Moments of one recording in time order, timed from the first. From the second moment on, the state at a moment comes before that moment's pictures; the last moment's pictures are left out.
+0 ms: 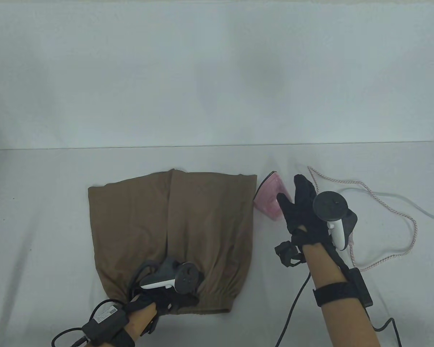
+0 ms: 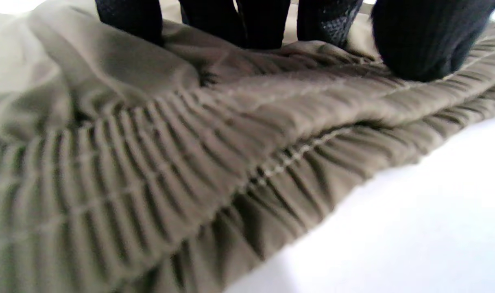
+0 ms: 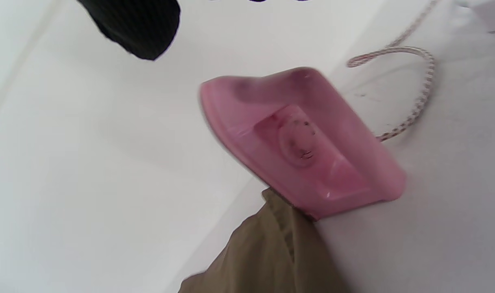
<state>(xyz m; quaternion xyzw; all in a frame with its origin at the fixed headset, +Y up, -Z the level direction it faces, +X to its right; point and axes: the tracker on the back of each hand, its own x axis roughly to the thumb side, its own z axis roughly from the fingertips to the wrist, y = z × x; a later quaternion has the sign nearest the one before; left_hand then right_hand) -0.142 -0.756 -0.313 -0.23 -0.27 -0.05 0.93 0.219 -0.671 -0.414 -0.09 -0.03 0.88 0.47</state>
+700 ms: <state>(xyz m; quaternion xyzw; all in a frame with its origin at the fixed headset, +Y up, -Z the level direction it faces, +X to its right) -0.144 -0.756 -0.316 -0.24 -0.27 -0.04 0.93 0.223 -0.749 -0.457 -0.15 0.11 0.77 0.61</state>
